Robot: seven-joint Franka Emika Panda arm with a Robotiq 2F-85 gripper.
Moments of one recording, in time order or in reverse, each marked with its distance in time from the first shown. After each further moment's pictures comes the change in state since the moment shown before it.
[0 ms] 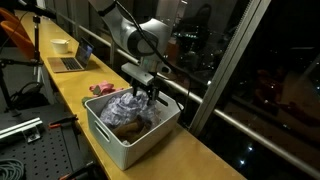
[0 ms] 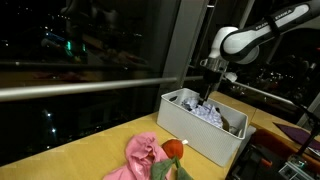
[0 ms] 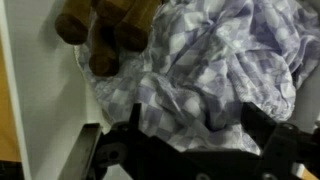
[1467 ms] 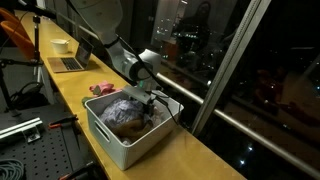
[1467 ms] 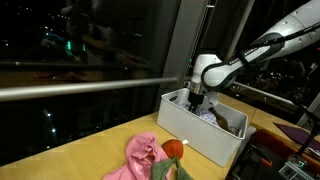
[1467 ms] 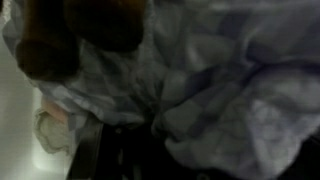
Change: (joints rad) arm 0.021 0.272 0.032 0.126 -0.118 0.111 -0.004
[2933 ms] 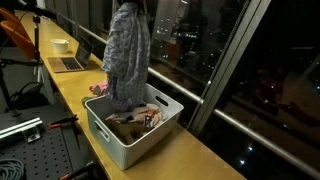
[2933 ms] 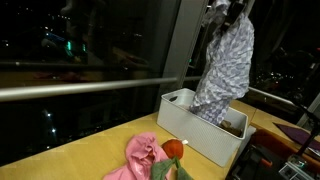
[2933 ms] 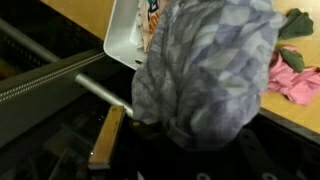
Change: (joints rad) arm 0.139 -0.733 0.111 0.044 -0.175 -0.519 0.034
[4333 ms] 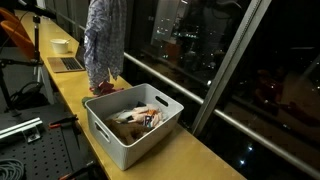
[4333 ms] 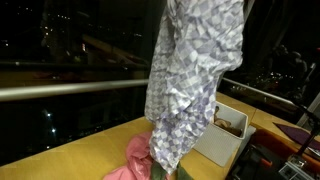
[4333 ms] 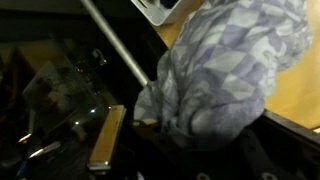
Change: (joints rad) arm 0.385 0.555 0.203 0.945 -0.358 -0.518 -0.001
